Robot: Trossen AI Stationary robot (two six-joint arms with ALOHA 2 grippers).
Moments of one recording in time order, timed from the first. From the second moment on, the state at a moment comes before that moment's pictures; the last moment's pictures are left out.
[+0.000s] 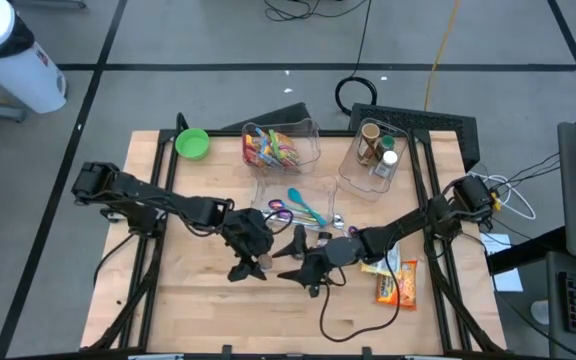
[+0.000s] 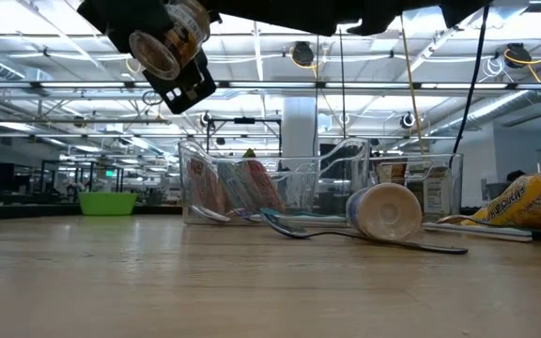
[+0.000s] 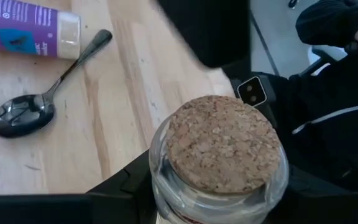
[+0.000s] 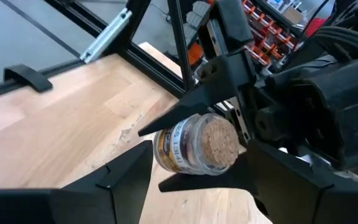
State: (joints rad) left arm -0.17 1.52 0.94 -0.16 0.50 -0.24; right arm 0.35 1.76 1.00 0.58 0.20 -0.54
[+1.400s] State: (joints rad) left arm -0.10 1.50 0.94 -0.13 0.49 -0.18; right arm 0.38 1.76 0.96 0.57 0.13 -0.32
